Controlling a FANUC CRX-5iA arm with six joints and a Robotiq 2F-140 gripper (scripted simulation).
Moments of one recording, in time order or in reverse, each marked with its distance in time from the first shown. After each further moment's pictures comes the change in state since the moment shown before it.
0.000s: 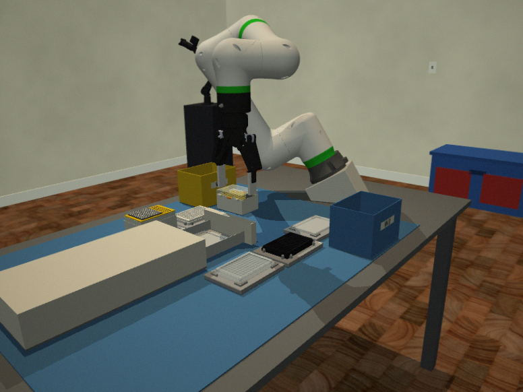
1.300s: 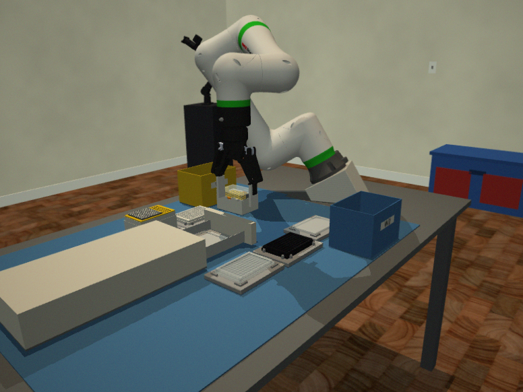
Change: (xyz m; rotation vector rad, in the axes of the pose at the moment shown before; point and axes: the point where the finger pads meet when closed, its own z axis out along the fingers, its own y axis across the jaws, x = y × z) arm 0.000 0.001 0.037 0.000 0.000 0.006
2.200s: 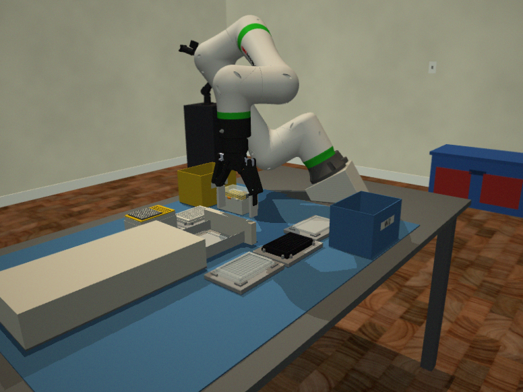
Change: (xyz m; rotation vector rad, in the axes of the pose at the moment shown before) arm 0.000 0.000 0.032 0.000 0.000 0.000
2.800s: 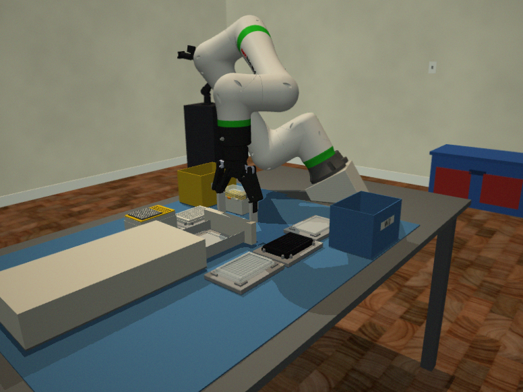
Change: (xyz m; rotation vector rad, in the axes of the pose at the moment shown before) arm 0.000 0.000 0.021 0.000 0.000 0.000
